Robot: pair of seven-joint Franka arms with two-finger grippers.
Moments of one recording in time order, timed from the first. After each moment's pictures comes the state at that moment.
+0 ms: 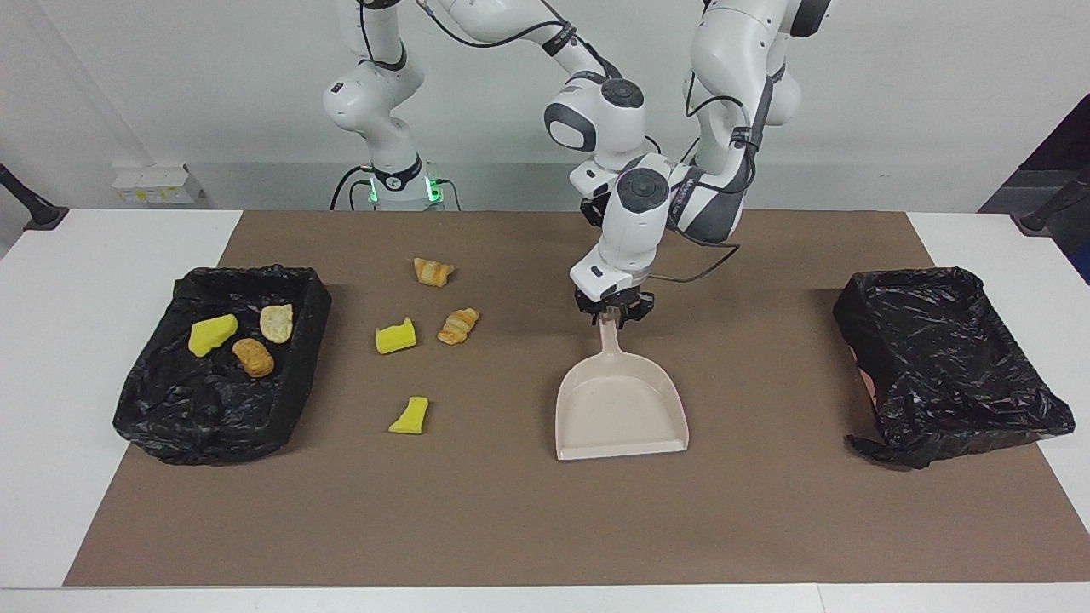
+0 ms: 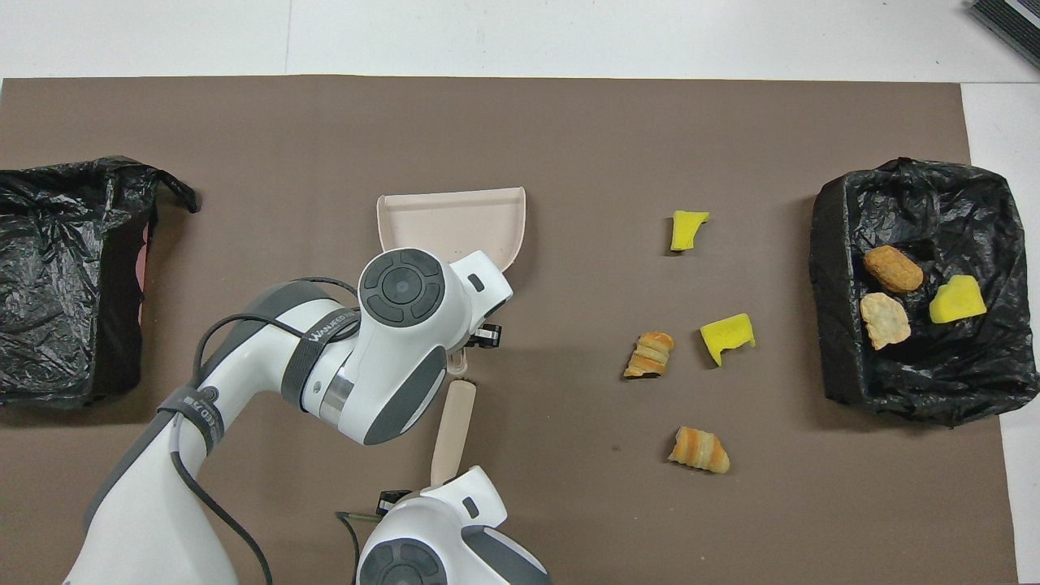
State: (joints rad) left arm -0.47 0.26 -0.16 -1.93 -0.01 2.18 -0.38; right arm 0.95 0.19 0.06 -2.07 0.04 2.28 1.25
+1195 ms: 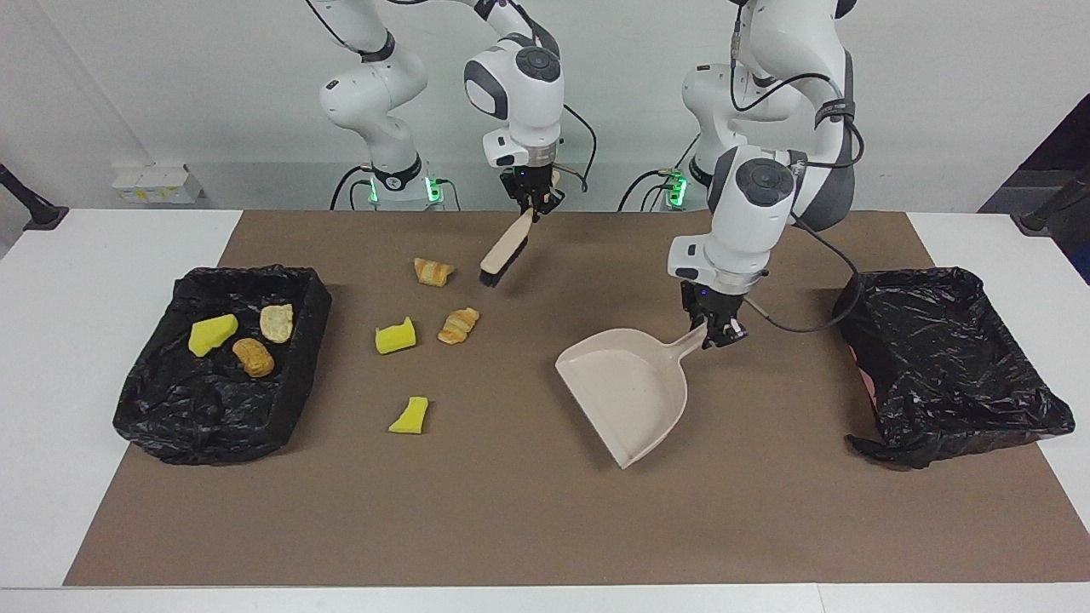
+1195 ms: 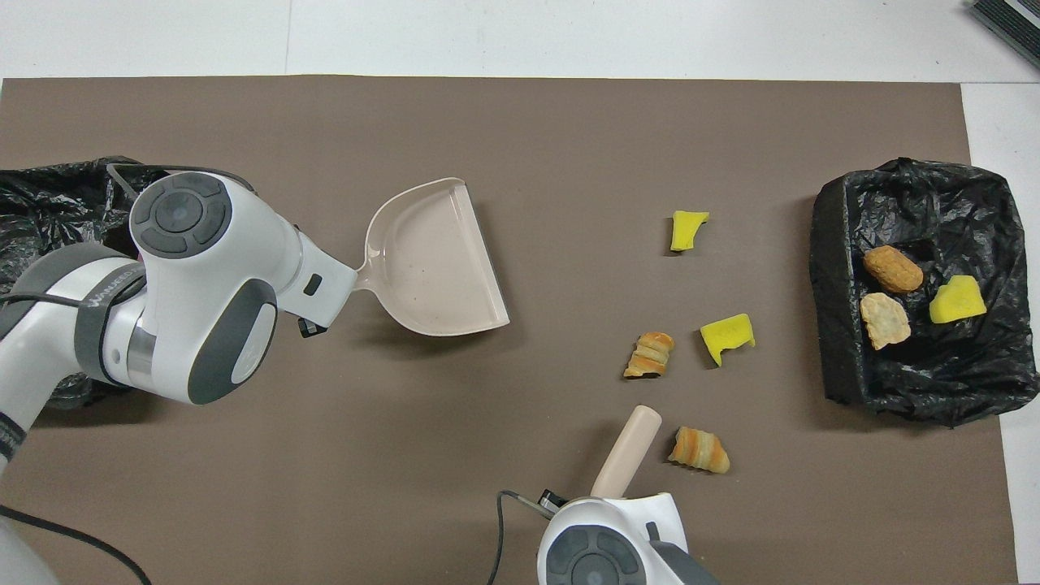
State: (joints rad) left arm -0.23 0.13 -0.13 -1.96 0.06 2.07 0.96; right arm 0.75 -0.23 0.06 -2.38 0.03 1.94 1.40
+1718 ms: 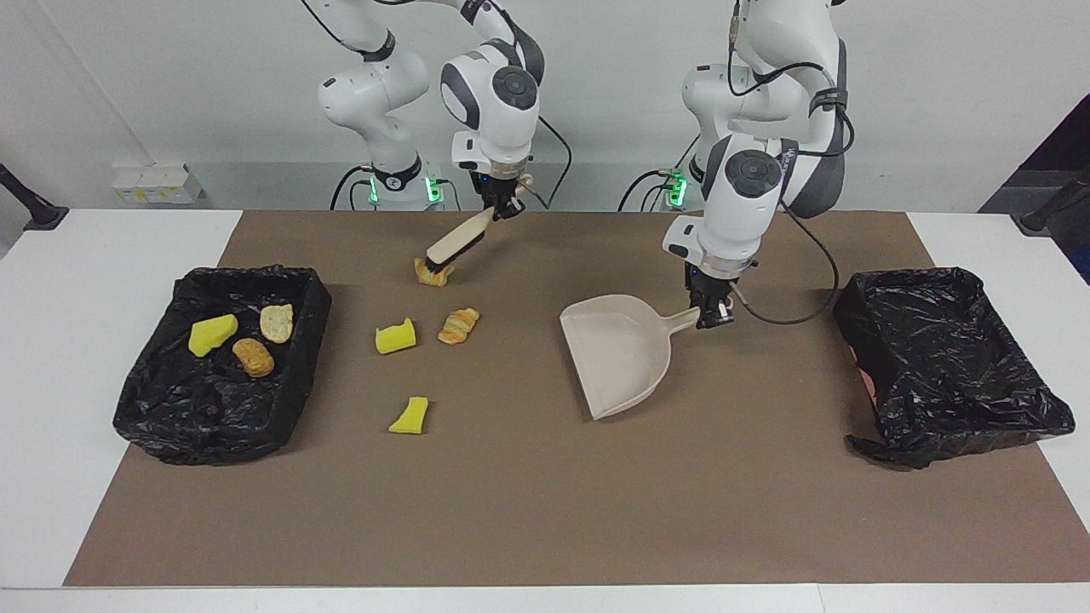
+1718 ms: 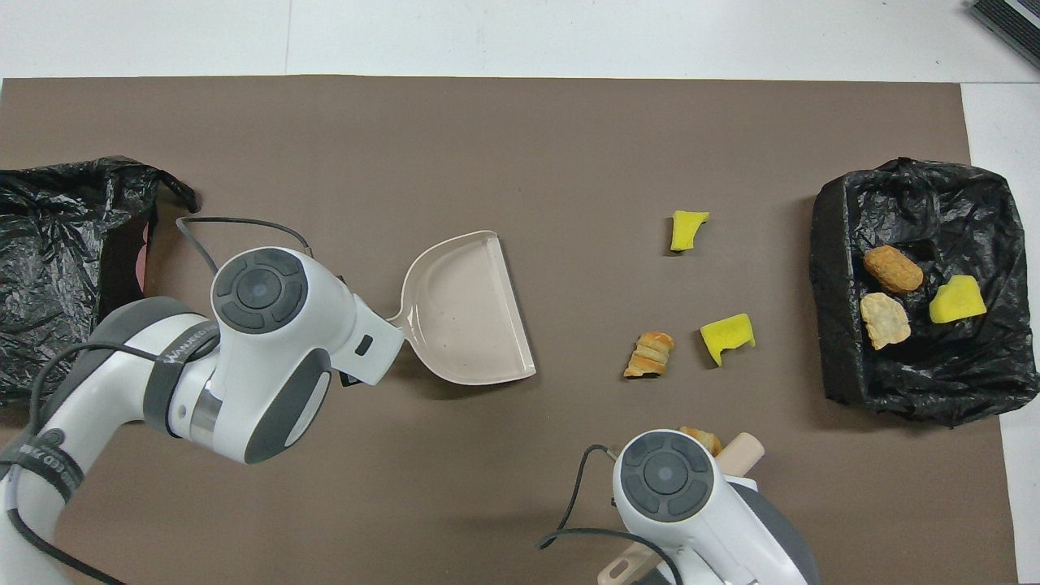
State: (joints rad) left arm -0.32 0.07 -0.15 -2.11 0.06 2.15 0.88; right arm 0.57 -0.24 0.05 -2.40 0.03 1.74 1.52
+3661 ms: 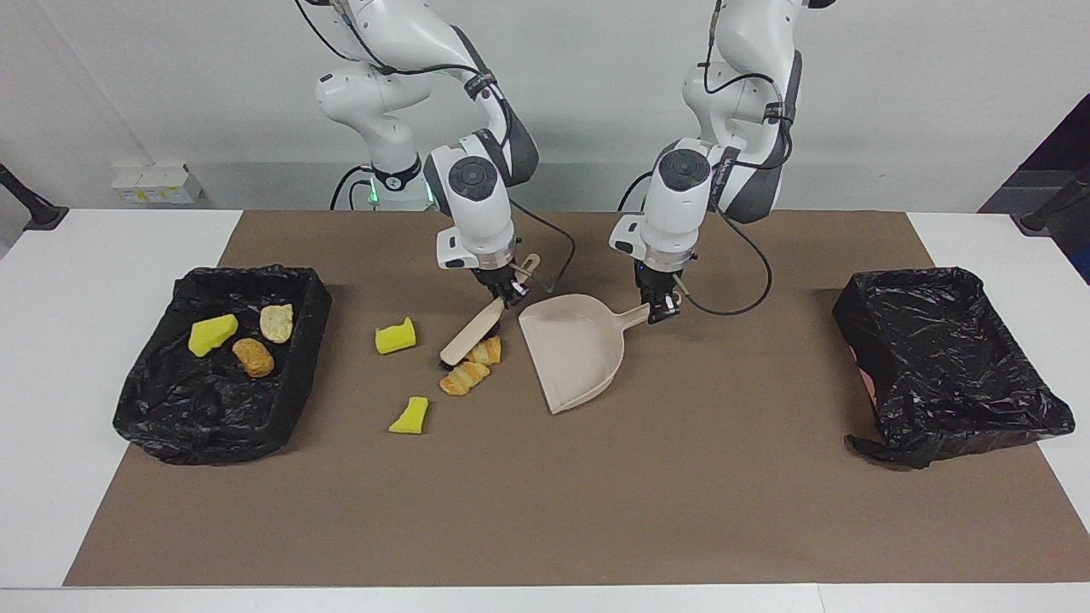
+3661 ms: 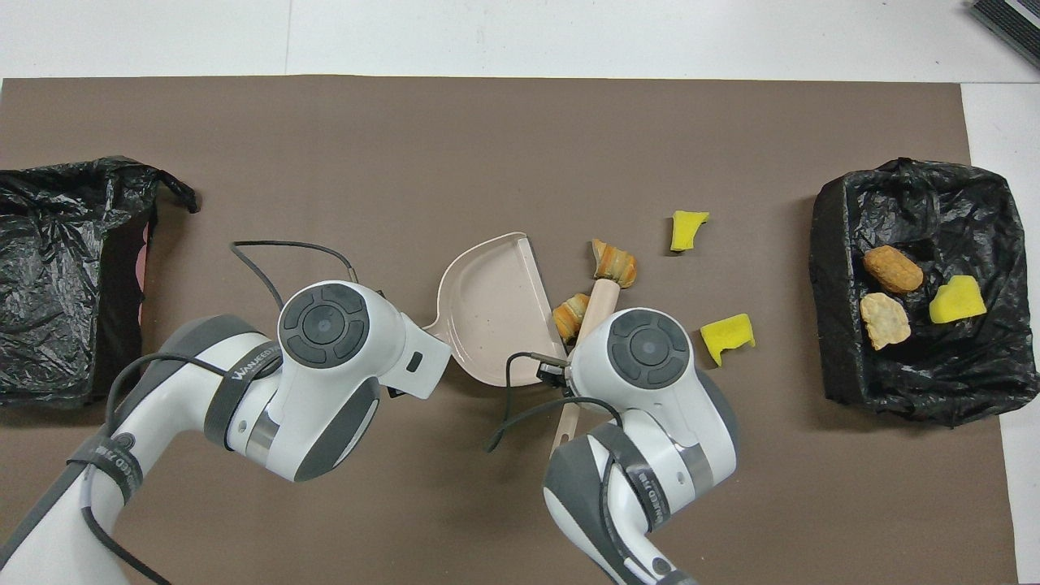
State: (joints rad) left arm -0.40 0.10 -0.14 -2.14 0.06 2.24 0.74; right arm 0.52 0.14 0.07 -2.14 0.13 2.21 0.79
